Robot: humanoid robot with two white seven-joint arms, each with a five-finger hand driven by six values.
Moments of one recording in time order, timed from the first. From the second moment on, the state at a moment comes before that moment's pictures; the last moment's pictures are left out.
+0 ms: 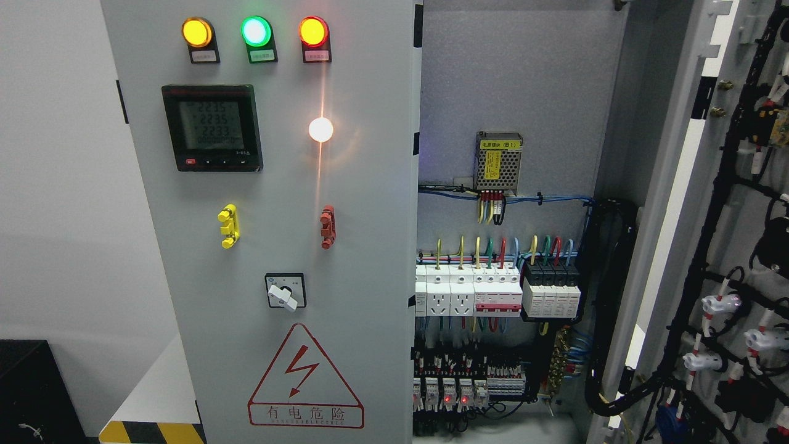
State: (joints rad) left arm -0.04 0.70 -0.88 -1.66 1.19 0.03 0.01; right arm 0.07 0.12 0.05 -0.12 -0.07 0.15 0.11
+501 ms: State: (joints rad) left arm 0.08 0.56 -0.76 -1.28 1.16 -0.01 -0.10; right arm 0.07 0.12 0.05 -0.12 -0.07 0.15 0.11
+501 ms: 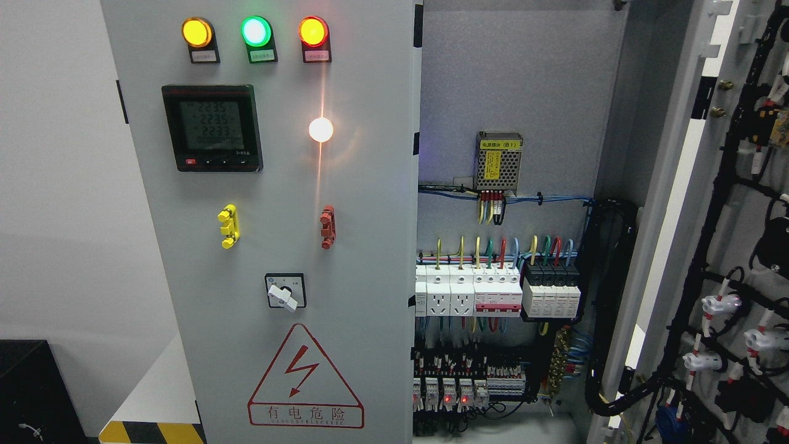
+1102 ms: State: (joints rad) left arm 0.07 0.36 -0.68 -0.71 0.96 -0.02 -0.20; right arm 0.07 0.12 0.05 -0.12 -0.07 0.15 0.11
